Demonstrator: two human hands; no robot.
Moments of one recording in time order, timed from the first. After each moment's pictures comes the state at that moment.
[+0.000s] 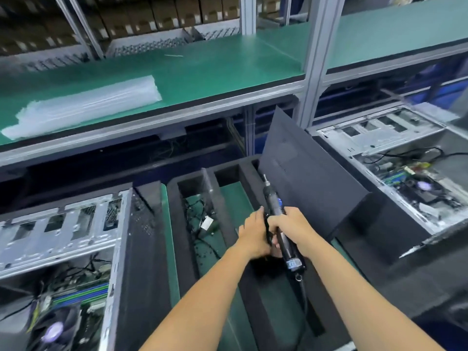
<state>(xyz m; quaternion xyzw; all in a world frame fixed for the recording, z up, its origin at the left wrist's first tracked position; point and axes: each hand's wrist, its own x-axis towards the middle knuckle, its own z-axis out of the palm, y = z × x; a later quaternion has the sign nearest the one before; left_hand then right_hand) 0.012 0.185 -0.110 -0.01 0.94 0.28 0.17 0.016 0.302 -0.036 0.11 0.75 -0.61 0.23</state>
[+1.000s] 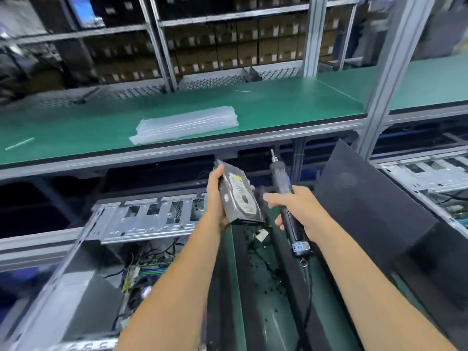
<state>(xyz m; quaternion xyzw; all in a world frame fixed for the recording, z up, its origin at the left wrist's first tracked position) 0.074 -0.003 0.065 -0.14 0.47 0.87 -0.05 0.059 0.185 0.083 -0.06 0.71 -0.67 0.21</state>
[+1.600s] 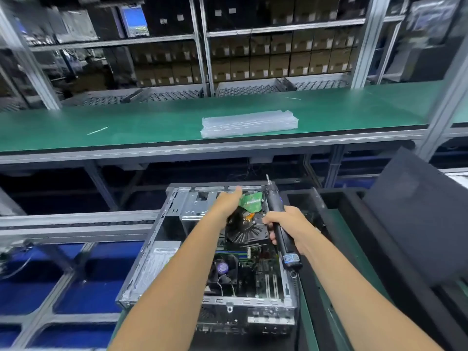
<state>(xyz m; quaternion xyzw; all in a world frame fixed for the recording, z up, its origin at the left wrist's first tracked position) 0.178 -0.152 0.059 -0.34 0.76 0.55 0.03 0.157 0.025 0.048 -0.06 0.69 -0.65 0.31</state>
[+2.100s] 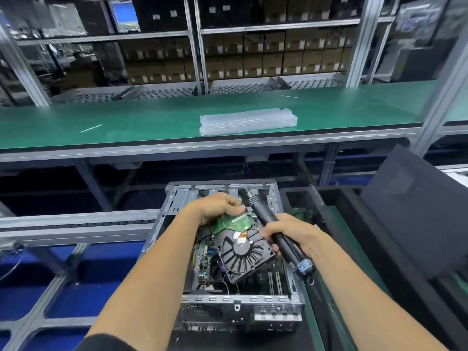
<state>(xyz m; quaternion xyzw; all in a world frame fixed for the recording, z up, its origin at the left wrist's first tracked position) 0.203 -0.202 0.067 -0.07 0.85 0.49 0.18 0.167 0.027 0.046 -0.15 0.65 -0.58 0.47</state>
